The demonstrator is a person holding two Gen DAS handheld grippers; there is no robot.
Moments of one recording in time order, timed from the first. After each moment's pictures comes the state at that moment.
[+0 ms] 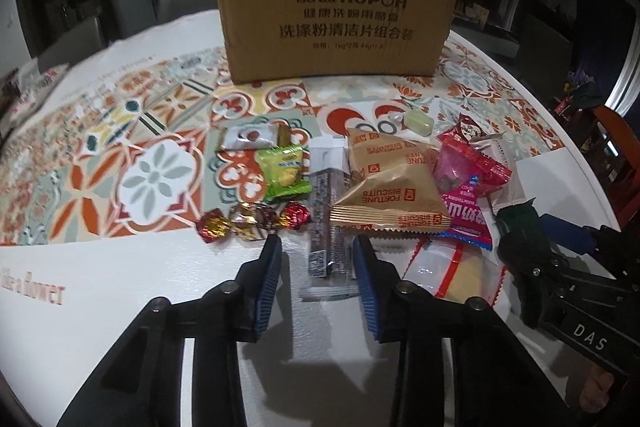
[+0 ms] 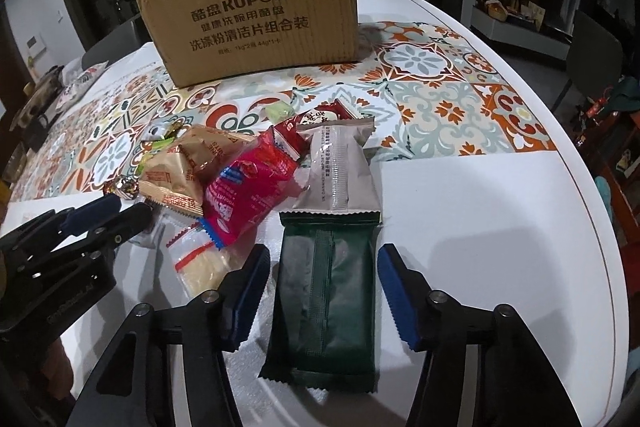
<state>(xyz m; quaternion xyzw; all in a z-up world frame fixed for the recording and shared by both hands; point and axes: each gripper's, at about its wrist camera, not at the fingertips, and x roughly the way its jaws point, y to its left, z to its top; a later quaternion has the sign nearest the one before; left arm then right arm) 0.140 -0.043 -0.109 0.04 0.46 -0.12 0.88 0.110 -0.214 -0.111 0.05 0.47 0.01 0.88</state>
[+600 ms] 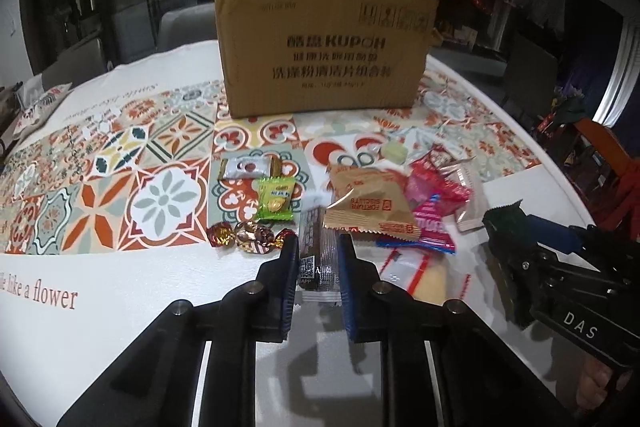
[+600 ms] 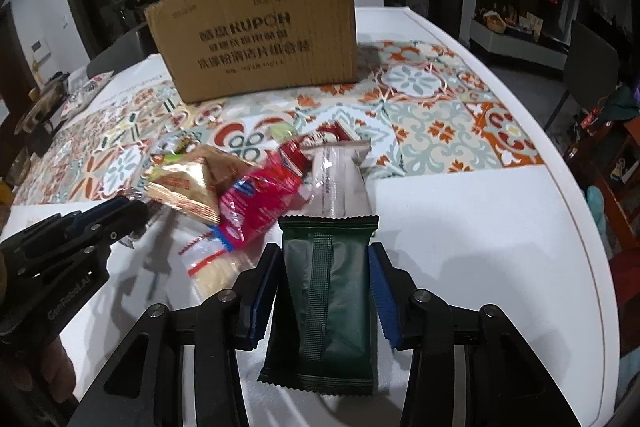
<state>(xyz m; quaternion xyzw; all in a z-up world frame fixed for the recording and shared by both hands) 0.114 -0.043 -0.077 0.03 0.40 -0.13 0.91 0.097 -0.216 -0.088 0.05 0.43 0.02 0.90</state>
